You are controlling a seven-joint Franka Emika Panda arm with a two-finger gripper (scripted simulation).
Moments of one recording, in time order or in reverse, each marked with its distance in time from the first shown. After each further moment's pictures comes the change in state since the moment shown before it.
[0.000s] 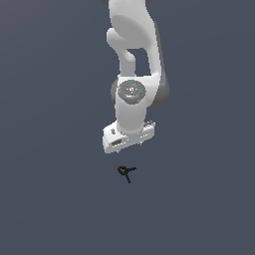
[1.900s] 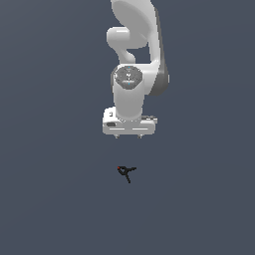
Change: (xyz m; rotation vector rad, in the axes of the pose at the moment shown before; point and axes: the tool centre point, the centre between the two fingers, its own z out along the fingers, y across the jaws) arm -0.041 -0.015 -0.018 0.026 -0.035 0.400
